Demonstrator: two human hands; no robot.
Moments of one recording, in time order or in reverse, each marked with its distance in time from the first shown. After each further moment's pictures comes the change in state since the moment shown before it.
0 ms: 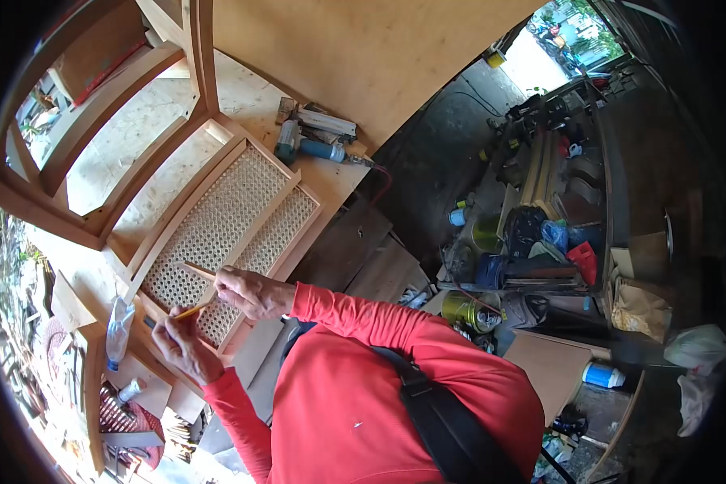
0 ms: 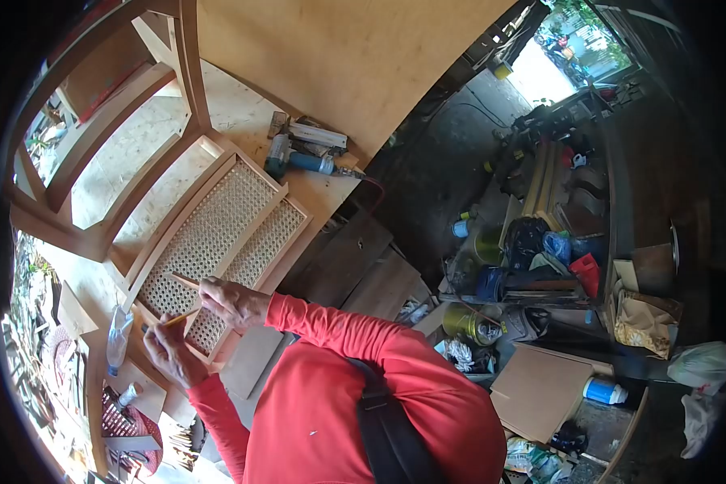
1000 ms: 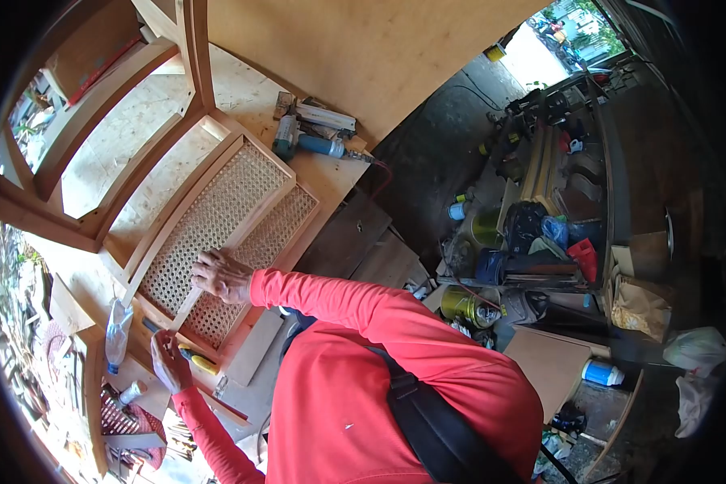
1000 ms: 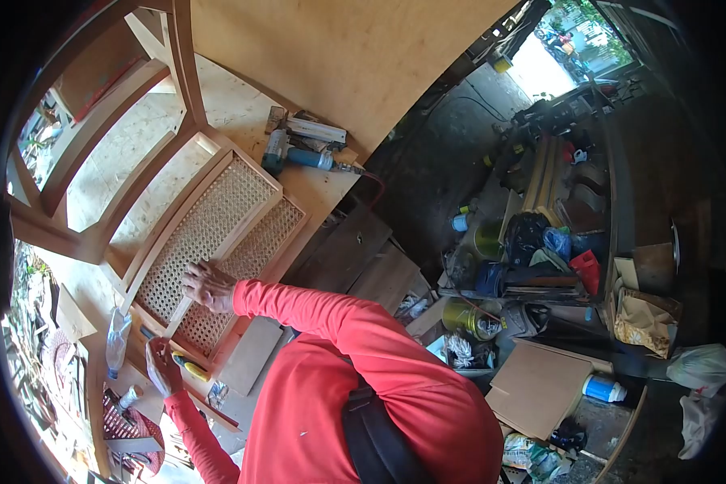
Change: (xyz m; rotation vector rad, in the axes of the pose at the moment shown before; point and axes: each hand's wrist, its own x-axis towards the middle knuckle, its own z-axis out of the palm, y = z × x) left_hand 0.067 -0.062 -0.158 1.048 -0.382 0.290; right_hand 0.033 0.092 0.056 -0.682 -0.251 -0.167
